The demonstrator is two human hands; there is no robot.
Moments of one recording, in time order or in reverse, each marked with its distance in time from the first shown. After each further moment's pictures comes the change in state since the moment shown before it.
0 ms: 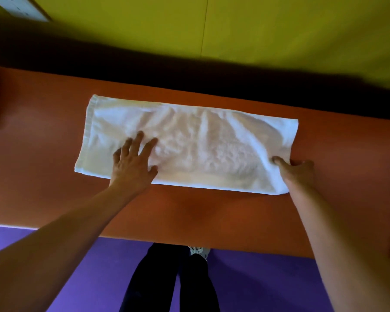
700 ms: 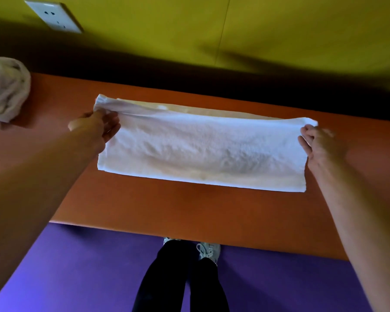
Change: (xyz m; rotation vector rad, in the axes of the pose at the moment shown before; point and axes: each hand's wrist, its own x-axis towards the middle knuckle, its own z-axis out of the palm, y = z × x) left_hand 0.056 -0.096 -0.099 -1.603 0.346 -0.838; right_hand -0.003 -0.055 -0.023 0.897 -0.190 -0.131
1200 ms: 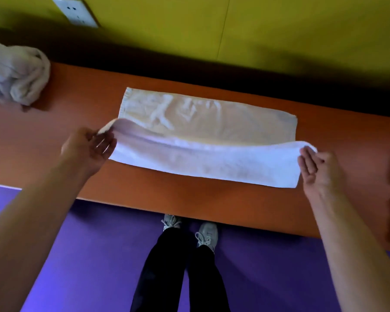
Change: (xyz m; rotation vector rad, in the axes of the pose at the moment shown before) left_hand -0.090 -0.030 -0.086 -0.259 -0.037 -0.165; right_hand -0.100 0.012 -0.060 0.229 0.095 0.121
